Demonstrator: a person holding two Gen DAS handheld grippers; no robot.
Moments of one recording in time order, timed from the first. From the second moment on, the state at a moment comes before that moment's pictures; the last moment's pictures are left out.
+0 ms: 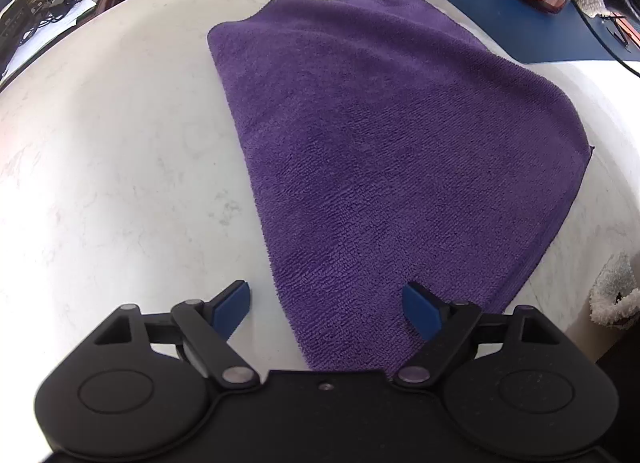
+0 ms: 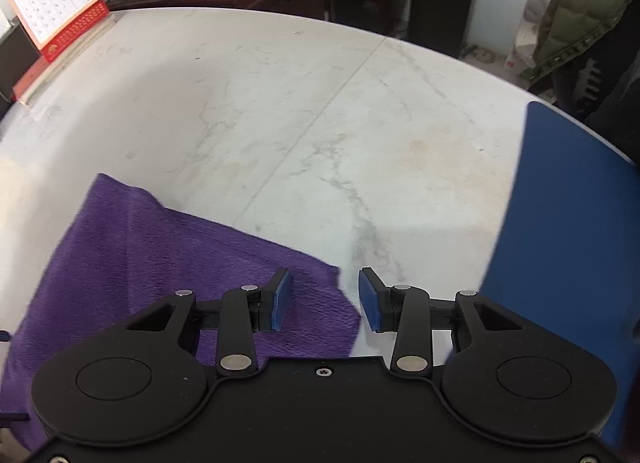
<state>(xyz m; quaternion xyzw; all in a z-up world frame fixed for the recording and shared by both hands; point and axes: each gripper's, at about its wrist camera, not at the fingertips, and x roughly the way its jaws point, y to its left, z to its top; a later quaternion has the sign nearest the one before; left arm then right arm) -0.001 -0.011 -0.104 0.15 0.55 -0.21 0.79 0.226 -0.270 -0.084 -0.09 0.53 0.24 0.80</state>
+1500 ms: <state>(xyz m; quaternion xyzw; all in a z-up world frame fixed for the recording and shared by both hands) -0.010 -0.008 -0.109 0.14 0.54 -0.20 0.80 0.223 -0.148 -0.020 -0.16 0.46 0.42 0.77</state>
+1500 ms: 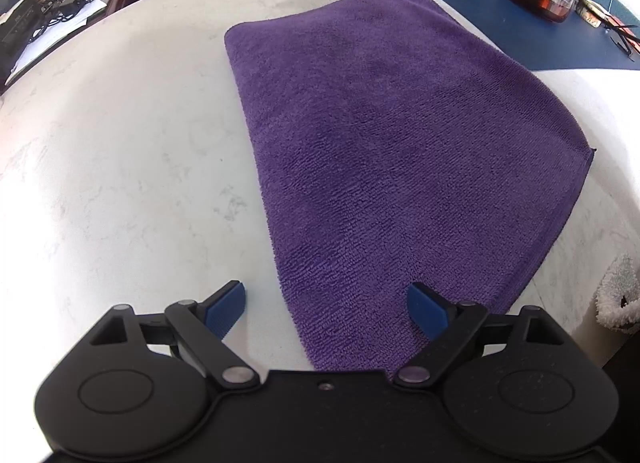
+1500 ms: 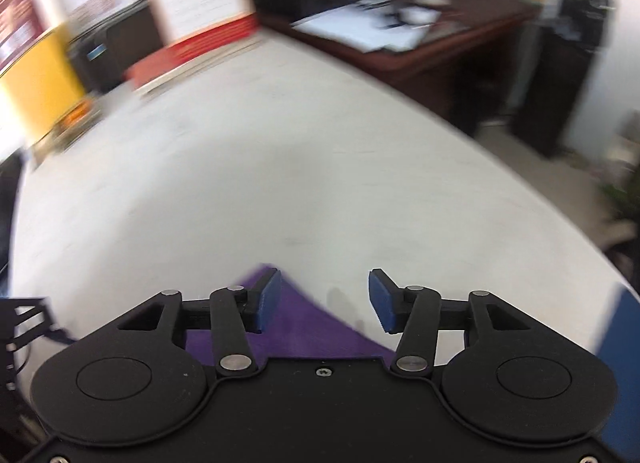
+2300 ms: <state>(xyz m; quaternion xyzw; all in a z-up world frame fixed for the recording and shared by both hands) -0.006 -0.007 -0.107 0.14 0.54 -0.20 0.81 0.226 -0.064 -0.074 -0.30 0.51 0.48 0.65</state>
